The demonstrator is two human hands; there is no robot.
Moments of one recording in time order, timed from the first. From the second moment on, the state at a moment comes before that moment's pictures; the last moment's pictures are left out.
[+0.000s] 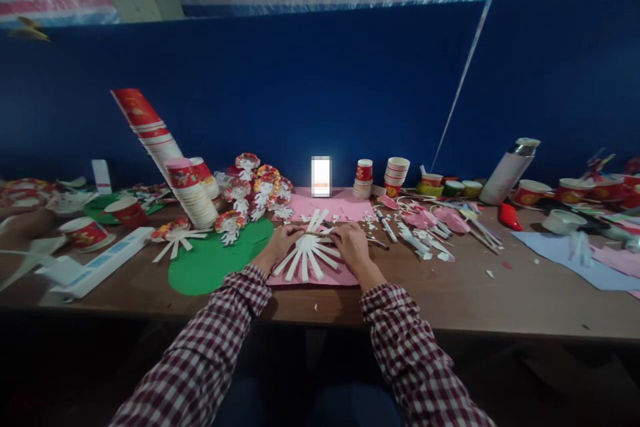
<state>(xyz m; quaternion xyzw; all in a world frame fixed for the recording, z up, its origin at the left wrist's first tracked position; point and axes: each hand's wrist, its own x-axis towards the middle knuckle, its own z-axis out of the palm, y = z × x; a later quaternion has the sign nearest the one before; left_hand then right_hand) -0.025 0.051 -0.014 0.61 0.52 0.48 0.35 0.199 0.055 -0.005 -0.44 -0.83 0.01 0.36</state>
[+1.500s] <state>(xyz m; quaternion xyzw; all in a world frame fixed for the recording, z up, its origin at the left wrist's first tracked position) -0.019 0.054 -0.007 0.46 0.50 0.61 0.41 0.196 0.043 0.013 -0.57 -0.75 0.01 0.35</state>
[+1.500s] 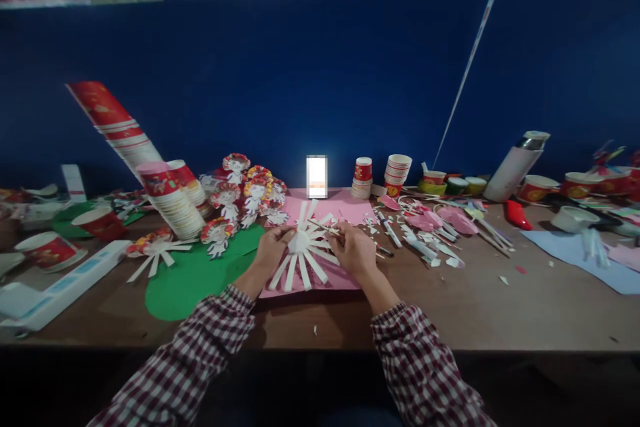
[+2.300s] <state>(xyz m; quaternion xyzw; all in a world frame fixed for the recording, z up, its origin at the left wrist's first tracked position) -0.031 0.023 0.003 0.42 0.48 0.60 0.48 0.194 0.040 0.014 -0.60 -0.74 0.01 0.31</state>
